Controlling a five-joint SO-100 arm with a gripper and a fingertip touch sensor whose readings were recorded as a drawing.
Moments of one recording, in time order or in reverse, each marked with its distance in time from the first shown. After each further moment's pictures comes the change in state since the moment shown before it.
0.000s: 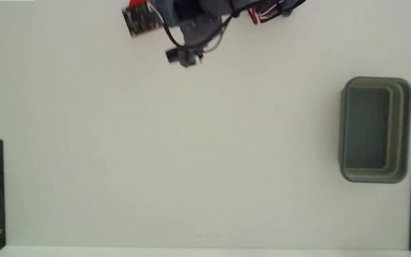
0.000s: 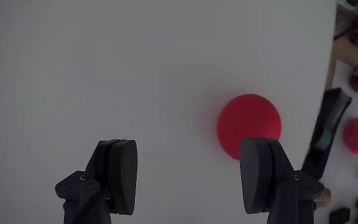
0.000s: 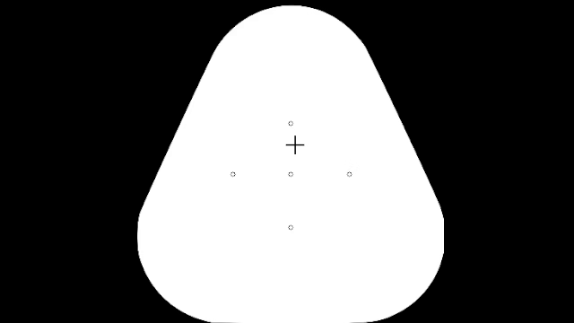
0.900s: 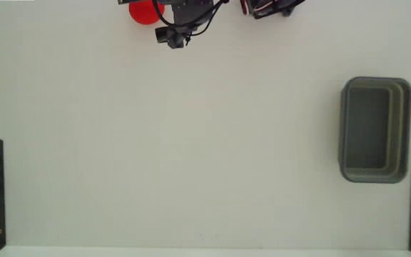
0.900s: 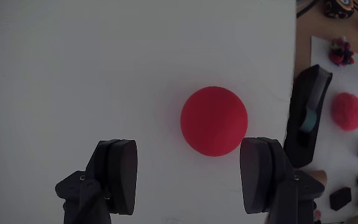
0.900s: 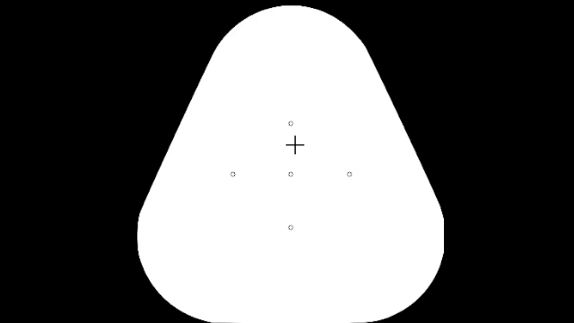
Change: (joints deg) arm 7.6 0.0 0.0 0.0 0.0
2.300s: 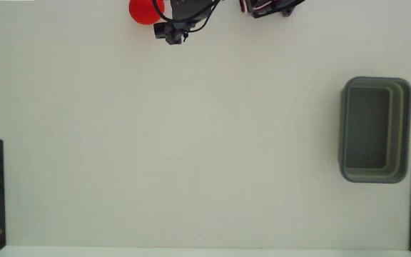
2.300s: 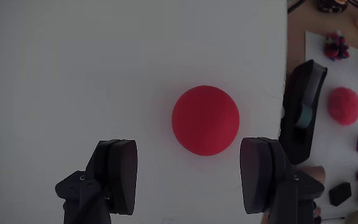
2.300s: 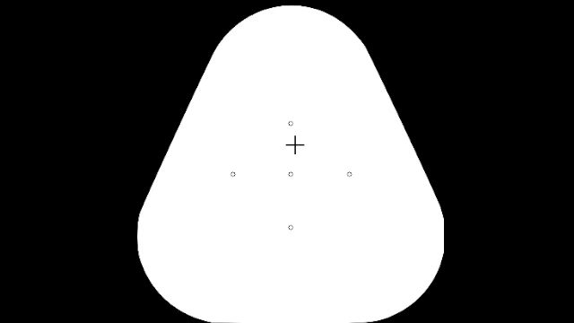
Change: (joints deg) arm 2.0 0.0 0.0 0.0 0.0
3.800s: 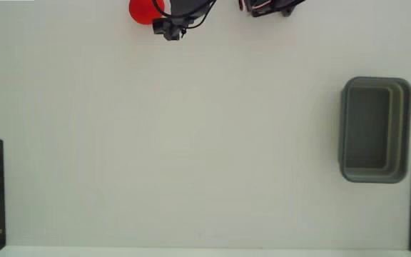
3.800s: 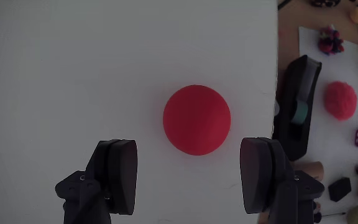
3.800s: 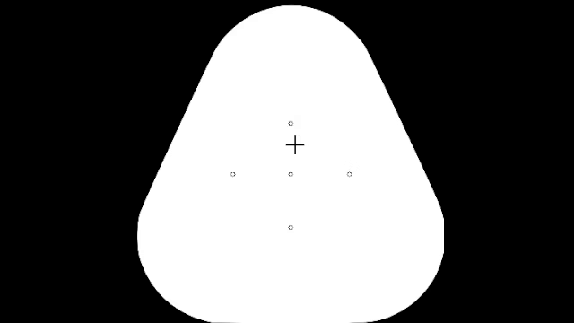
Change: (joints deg) arm 2.0 0.0 0.0 0.0 0.0
